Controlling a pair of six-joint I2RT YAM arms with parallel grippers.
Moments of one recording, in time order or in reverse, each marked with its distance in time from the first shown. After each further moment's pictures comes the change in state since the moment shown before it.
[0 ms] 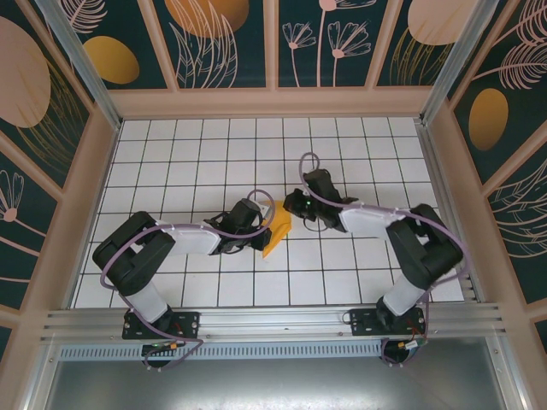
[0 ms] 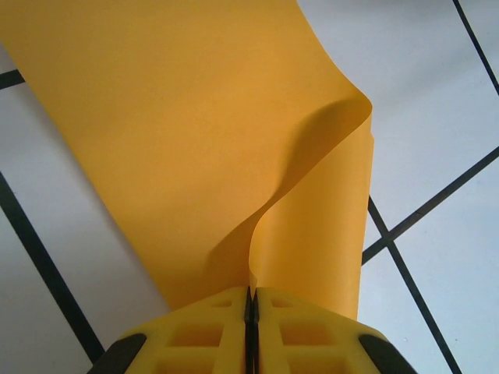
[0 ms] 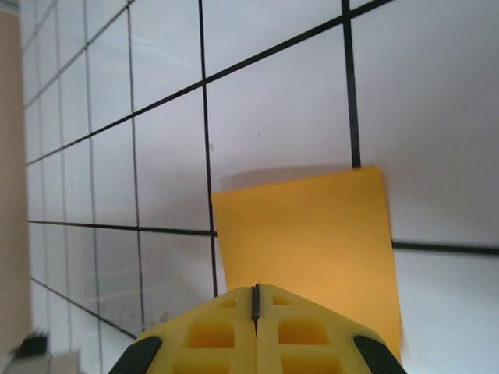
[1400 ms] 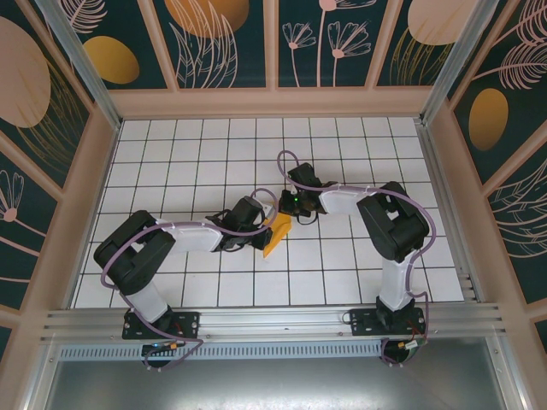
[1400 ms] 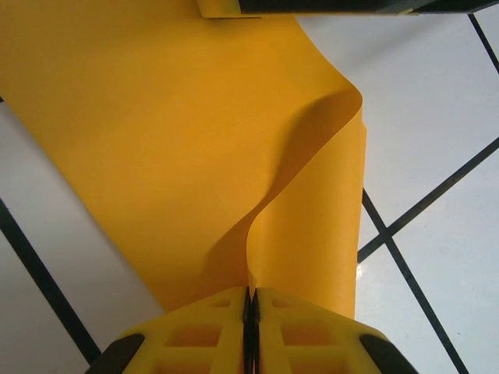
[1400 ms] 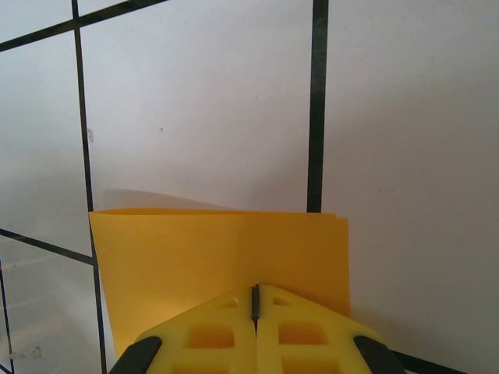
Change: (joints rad) left arm 0.000 0.008 0.045 -0.072 0.000 0.053; right arm 0.000 0.243 0.222 -0.222 0.005 -0.185
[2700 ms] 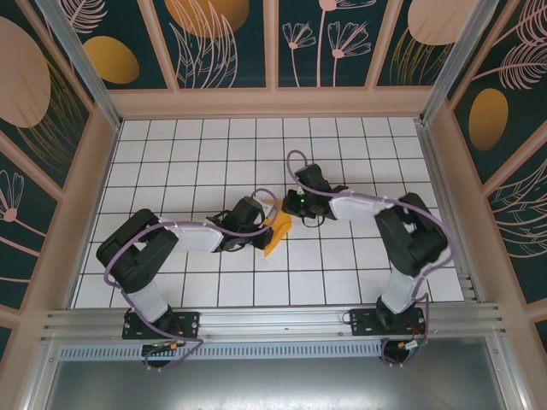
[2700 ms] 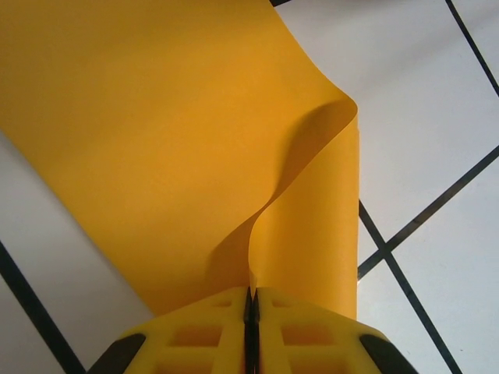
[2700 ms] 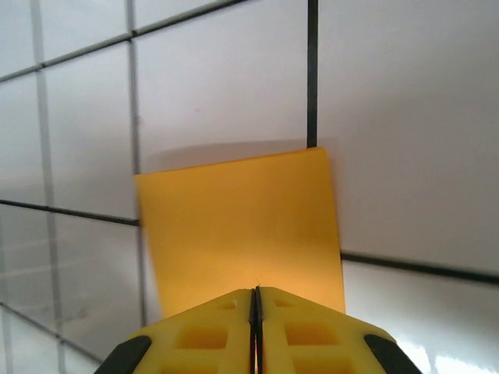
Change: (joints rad) left arm 0.000 0.020 -0.012 0.060 0.009 0.003; right arm -0.001 -0.217 -0.135 0.023 0.024 0.055
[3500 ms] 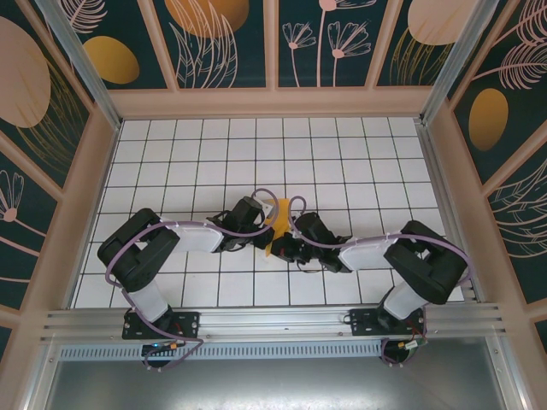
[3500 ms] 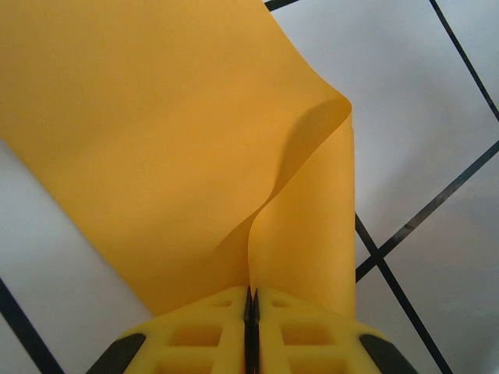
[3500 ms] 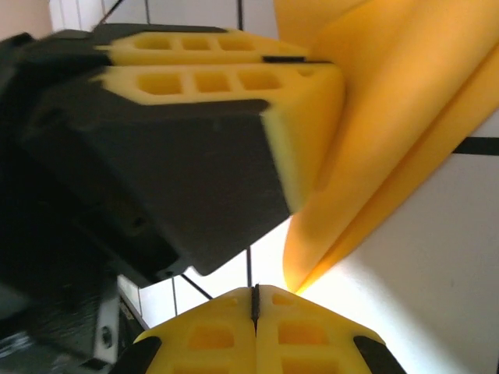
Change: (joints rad) left arm 0.002 0.010 -0.005 0.031 0.017 0.000; right arm 0.270 -0.146 -0.468 0.538 -0.124 0.389
